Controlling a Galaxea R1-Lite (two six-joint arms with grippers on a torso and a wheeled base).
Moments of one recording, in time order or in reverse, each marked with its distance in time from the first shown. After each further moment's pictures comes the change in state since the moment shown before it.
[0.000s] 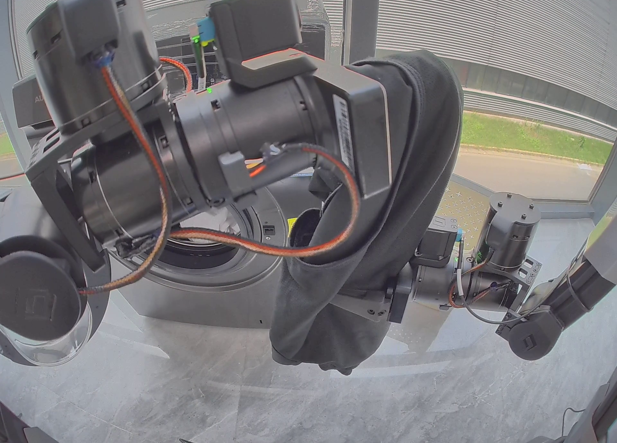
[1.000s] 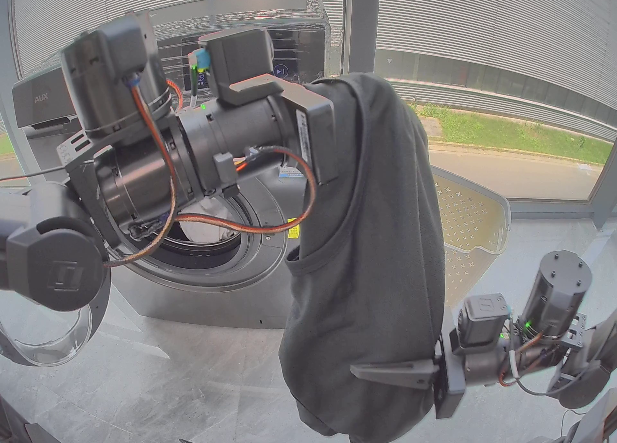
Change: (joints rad) left arm 0.130 0.045 0.014 -0.007 -0.007 -0.005; right arm 0.146 -0.213 0.349 -0.021 0.019 0.045
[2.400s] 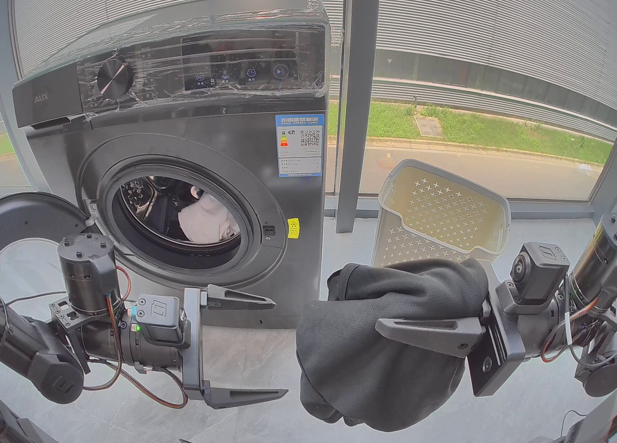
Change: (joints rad) left arm 0.279 -0.041 0.777 -0.241 -0.580 0.463; right arm 0.007 -0.171 -0.064 0.000 0.003 0.100
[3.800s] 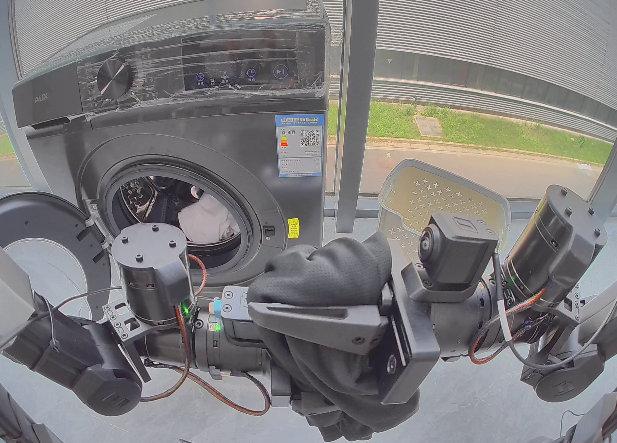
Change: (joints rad) left arm -0.270 0.140 -0.185 -0.125 0.105 -0.189; right arm 0.164 0.198 -0.297 0.000 -0.011 0.066
